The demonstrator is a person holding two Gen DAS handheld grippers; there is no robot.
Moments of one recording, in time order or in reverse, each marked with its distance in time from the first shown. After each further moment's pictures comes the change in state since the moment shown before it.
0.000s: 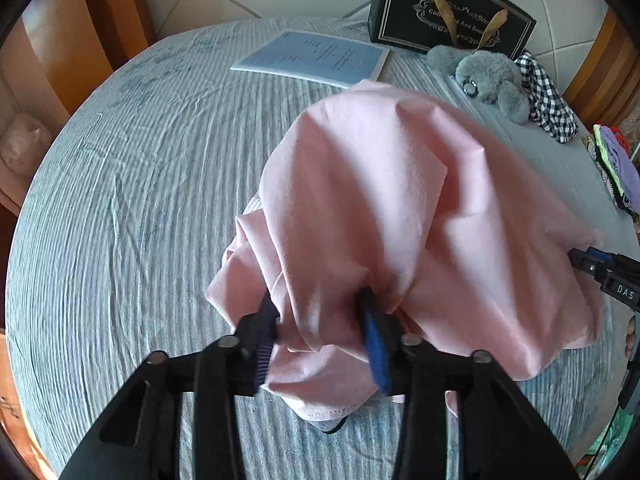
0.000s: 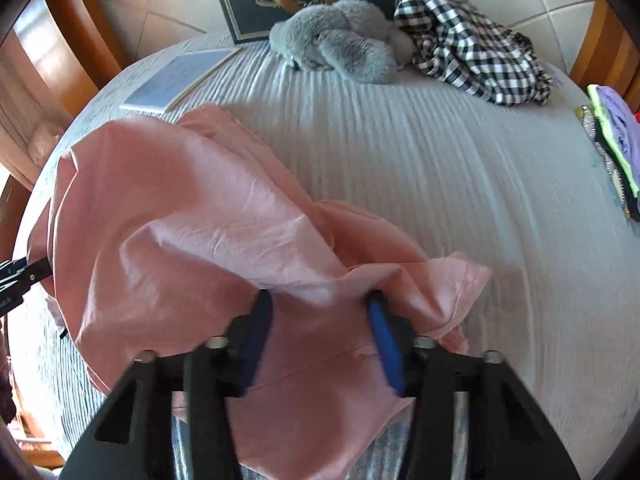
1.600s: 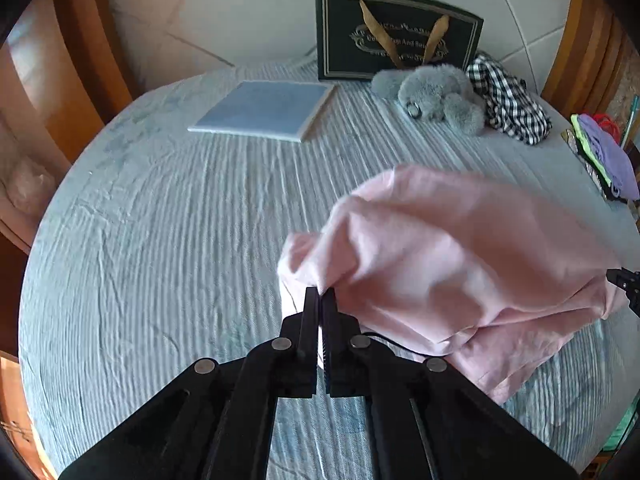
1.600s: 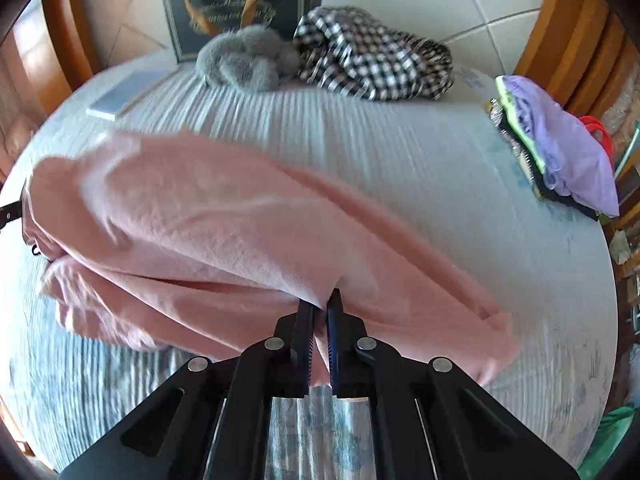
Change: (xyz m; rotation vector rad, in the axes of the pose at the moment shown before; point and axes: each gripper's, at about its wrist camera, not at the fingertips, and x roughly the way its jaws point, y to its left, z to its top) left arm -0.058 -0.075 0.001 0.049 -0.195 0.019; right arm -0.100 -0.100 -0.050 0.017 -0.179 -0.161
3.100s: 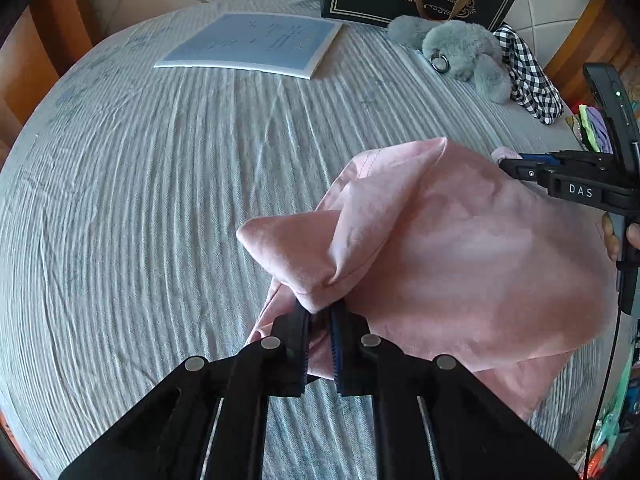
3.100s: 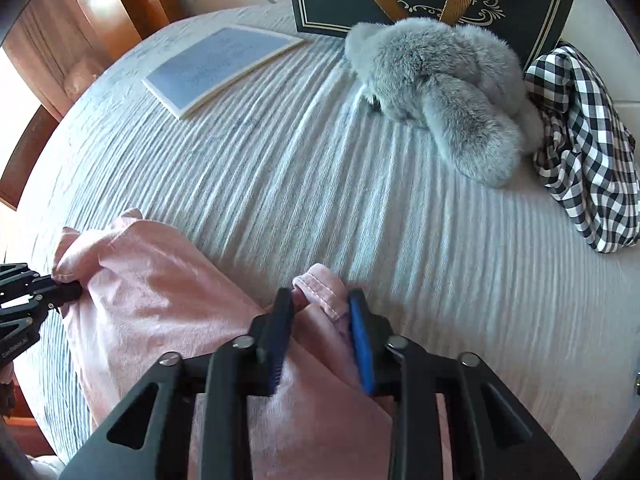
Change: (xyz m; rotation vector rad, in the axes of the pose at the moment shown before) left arm 0.090 0.030 0.004 0.026 0.212 -0.115; right arm 0.147 0.153 0.120 -0.286 0.193 0.247
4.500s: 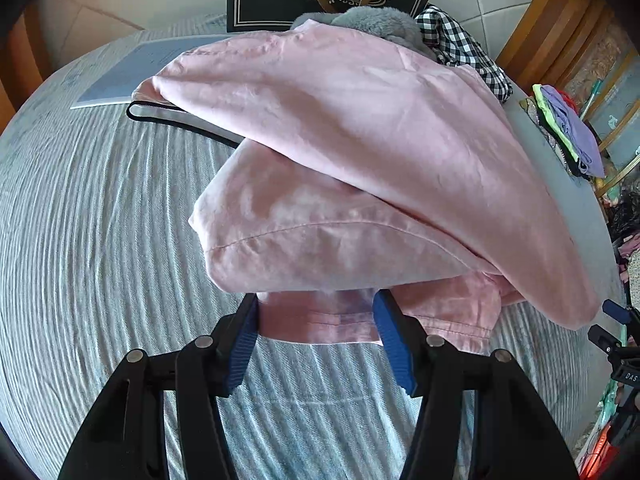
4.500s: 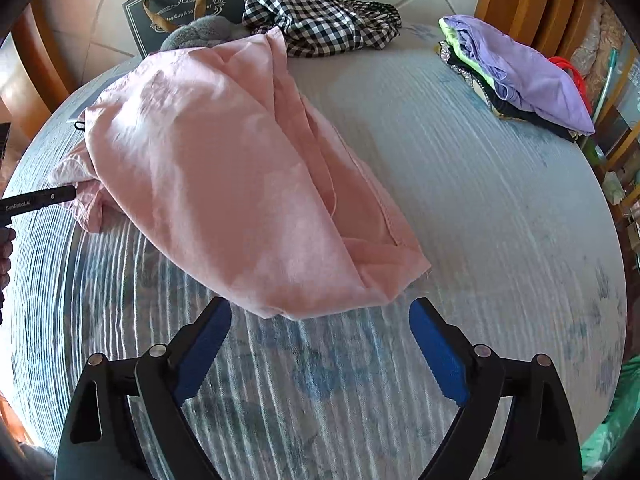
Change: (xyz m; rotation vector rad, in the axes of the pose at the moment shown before) left arm 0.019 -0.100 -0.002 0.076 -0.068 -0.109; right arm -0.113 -0.083 -0.255 0.399 -0.093 -0.237
